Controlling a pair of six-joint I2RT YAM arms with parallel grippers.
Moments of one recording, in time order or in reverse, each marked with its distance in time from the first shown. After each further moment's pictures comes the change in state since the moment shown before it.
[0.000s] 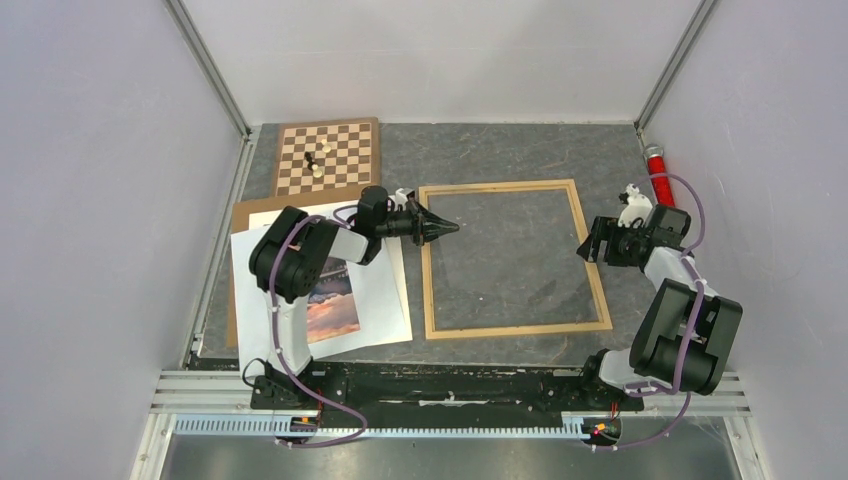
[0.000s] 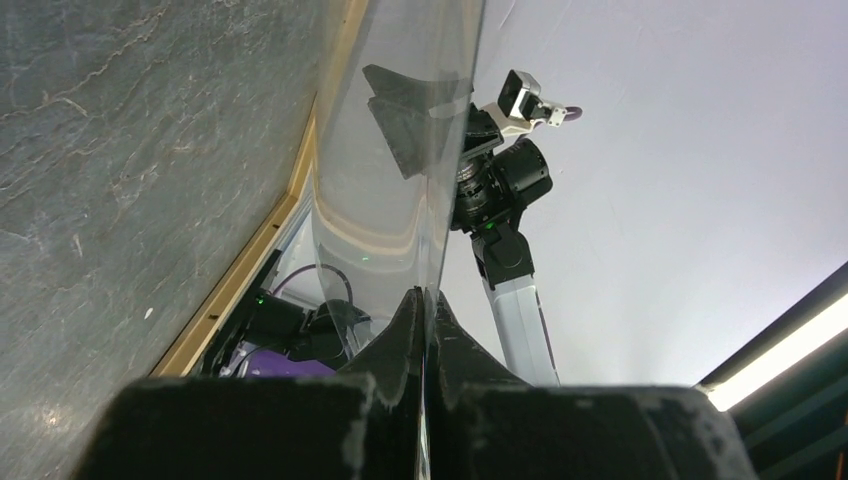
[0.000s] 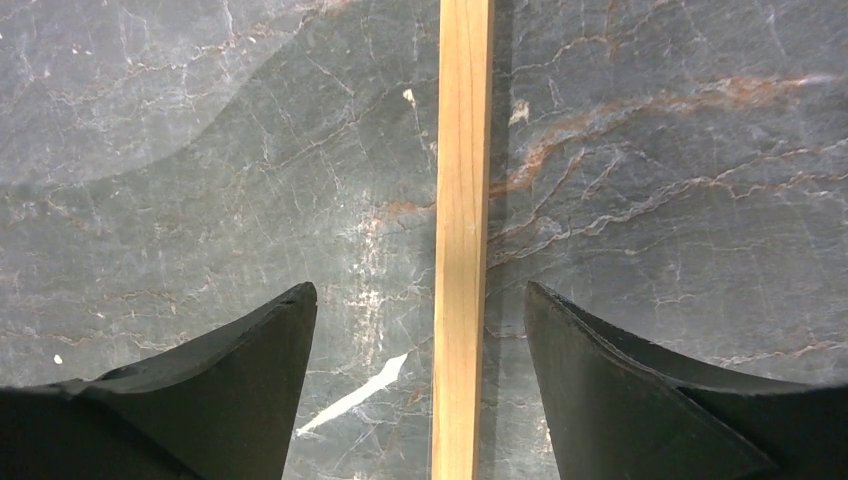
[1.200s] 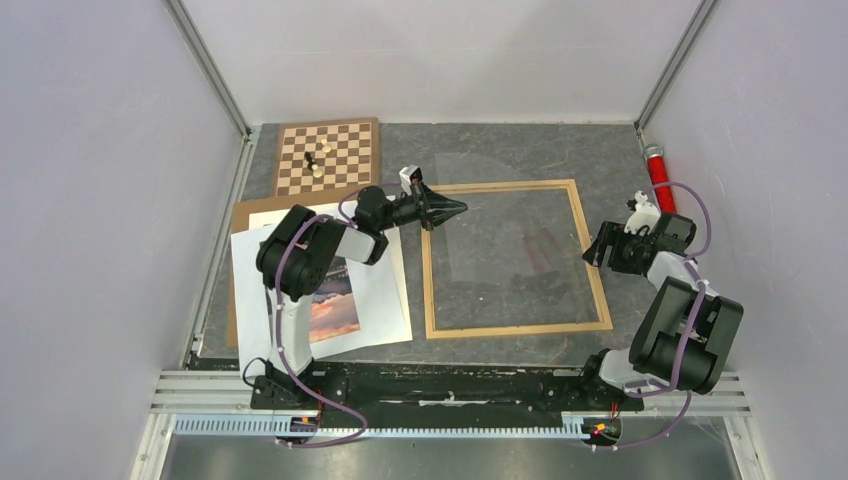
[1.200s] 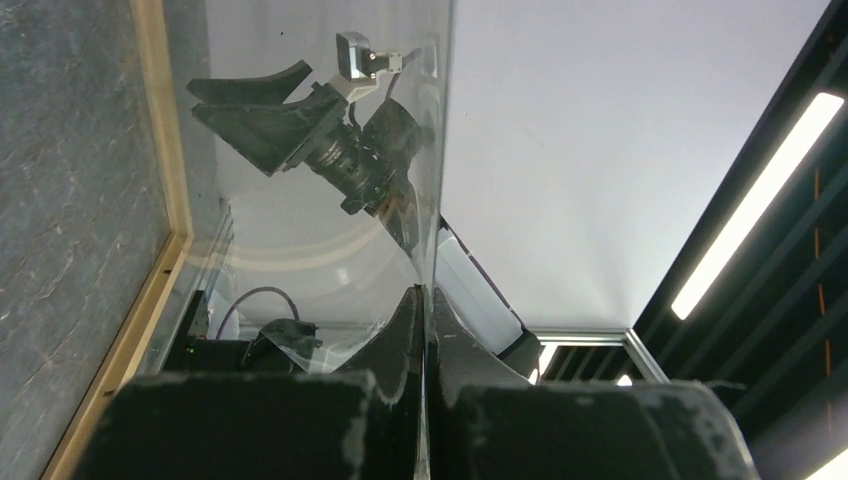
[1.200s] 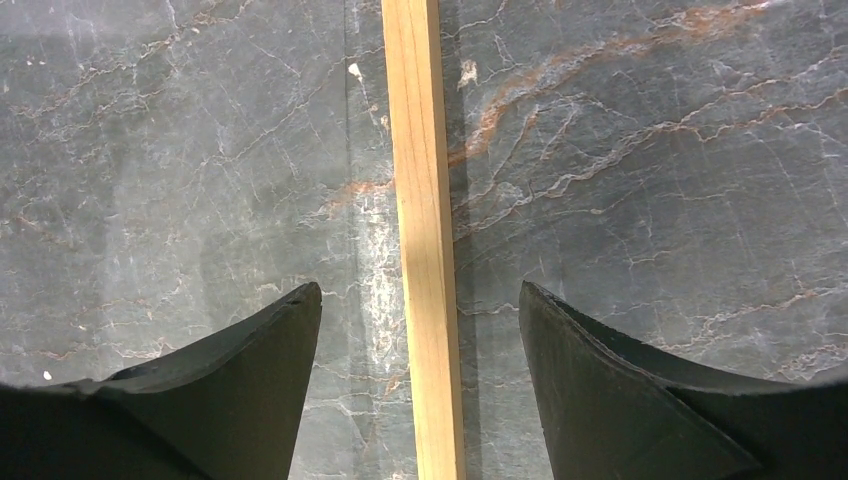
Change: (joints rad) left arm -0.029 0.031 0.031 0.426 -0.043 -0.148; right arm -0.052 0.009 -0.041 0.022 0.013 0.030
